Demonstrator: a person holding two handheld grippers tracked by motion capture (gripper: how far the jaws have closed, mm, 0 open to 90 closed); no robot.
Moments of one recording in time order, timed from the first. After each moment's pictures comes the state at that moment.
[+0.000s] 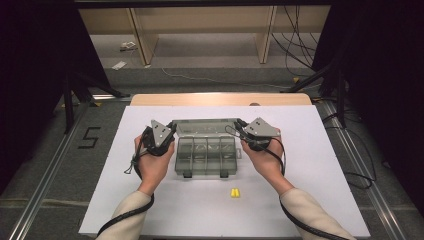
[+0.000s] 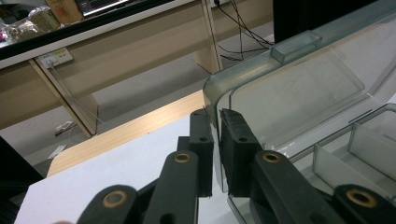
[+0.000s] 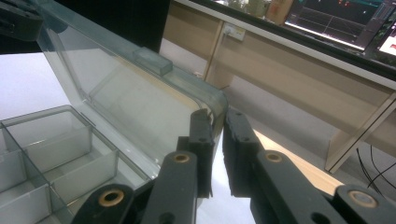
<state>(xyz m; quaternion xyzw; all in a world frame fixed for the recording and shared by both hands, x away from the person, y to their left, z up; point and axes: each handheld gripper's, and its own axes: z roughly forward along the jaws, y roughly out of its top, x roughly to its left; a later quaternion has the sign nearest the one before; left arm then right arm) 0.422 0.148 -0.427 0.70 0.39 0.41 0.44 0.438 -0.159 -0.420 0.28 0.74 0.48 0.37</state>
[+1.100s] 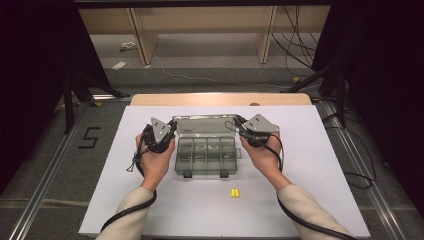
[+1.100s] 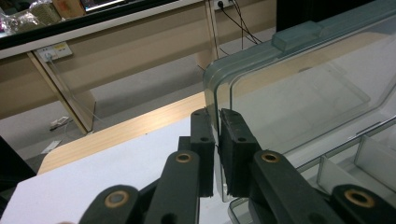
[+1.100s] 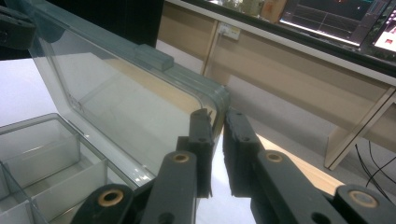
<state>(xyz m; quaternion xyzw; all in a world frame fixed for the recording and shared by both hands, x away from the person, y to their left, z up) 0.432 0.148 -0.431 0.69 0.41 0.40 0.45 0.450 -0.157 -0.421 0.30 0.73 0.49 0.37</state>
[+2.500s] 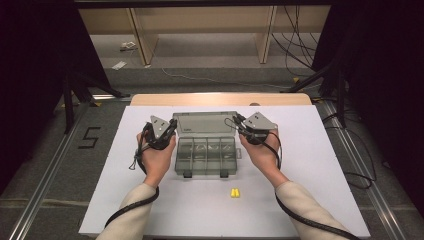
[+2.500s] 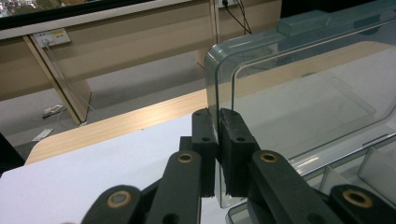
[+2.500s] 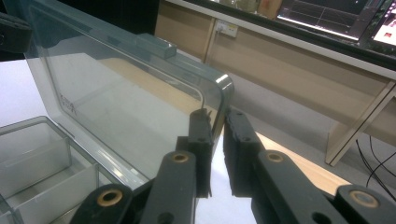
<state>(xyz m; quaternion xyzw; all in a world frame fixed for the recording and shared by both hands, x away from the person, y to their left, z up) 0.443 0.148 -0.434 0.67 0.44 0.38 0.46 0.459 -0.155 -0.425 0.31 0.73 0.49 0.36</state>
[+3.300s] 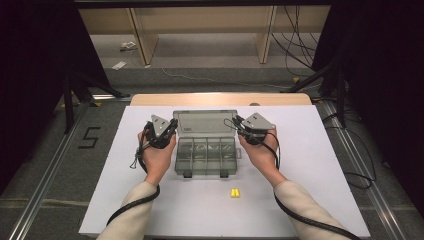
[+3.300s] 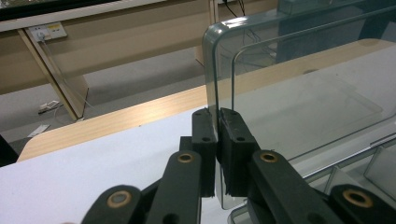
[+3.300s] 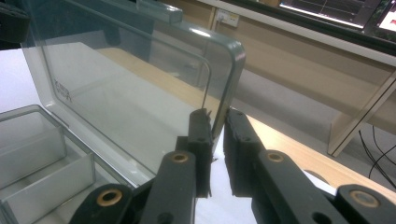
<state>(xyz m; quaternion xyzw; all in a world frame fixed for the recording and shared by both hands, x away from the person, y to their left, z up) 0.451 0.148 -0.440 0.68 0.44 0.37 0.46 0.466 -0.154 -0.435 0.32 0.74 0.48 0.35</state>
